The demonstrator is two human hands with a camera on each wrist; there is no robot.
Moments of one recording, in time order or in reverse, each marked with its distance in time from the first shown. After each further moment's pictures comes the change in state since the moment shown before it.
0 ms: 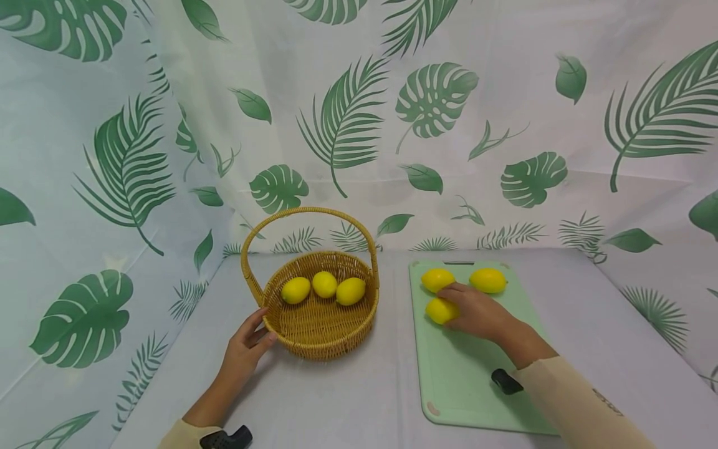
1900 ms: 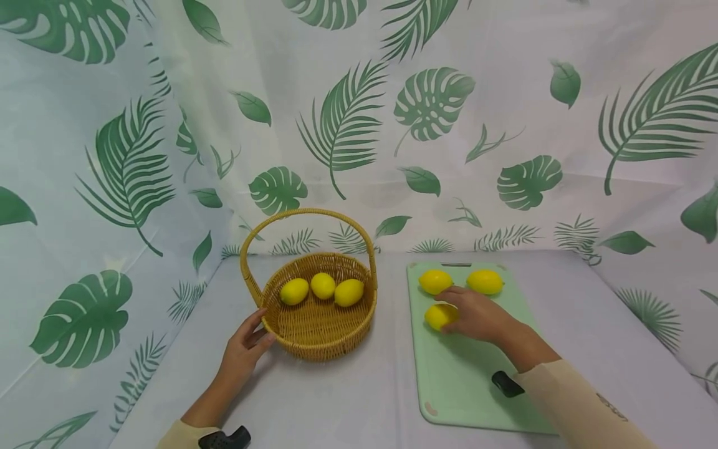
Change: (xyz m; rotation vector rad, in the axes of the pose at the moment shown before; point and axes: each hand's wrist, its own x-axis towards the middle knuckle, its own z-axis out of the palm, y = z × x) left_hand -0.005 0.019 -0.001 -0.007 -0.015 -0.018; right_hand -0.007 -0.011 -0.012 0.009 -0.050 0.042
